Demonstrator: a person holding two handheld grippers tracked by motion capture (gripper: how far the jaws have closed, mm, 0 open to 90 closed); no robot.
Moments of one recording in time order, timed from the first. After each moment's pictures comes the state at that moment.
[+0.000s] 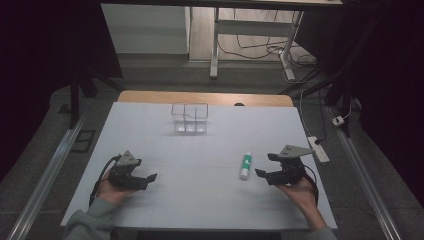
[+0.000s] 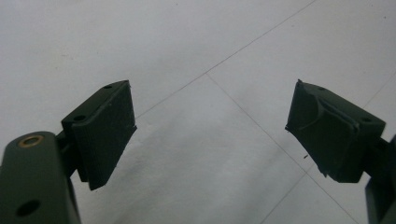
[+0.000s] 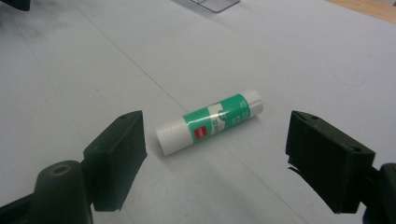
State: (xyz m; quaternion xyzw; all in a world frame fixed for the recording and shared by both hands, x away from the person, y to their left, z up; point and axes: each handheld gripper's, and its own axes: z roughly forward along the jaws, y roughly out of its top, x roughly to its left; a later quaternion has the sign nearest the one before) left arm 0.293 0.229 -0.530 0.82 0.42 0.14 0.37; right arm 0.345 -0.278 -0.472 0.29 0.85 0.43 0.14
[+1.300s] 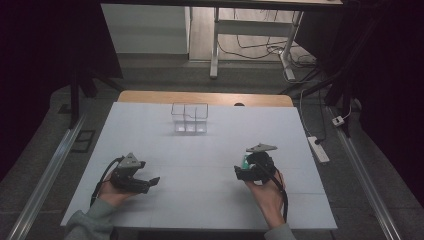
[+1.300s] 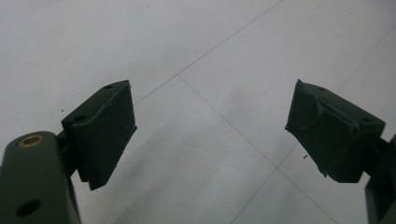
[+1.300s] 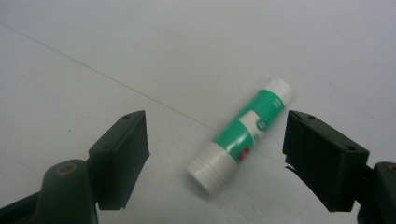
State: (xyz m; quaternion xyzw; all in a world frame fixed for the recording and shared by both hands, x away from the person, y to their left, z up) left arm 0.288 0.223 -0.527 0.83 0.39 0.12 0.38; right arm 0.336 -0.187 -0.475 0.46 0.81 0.30 0.19
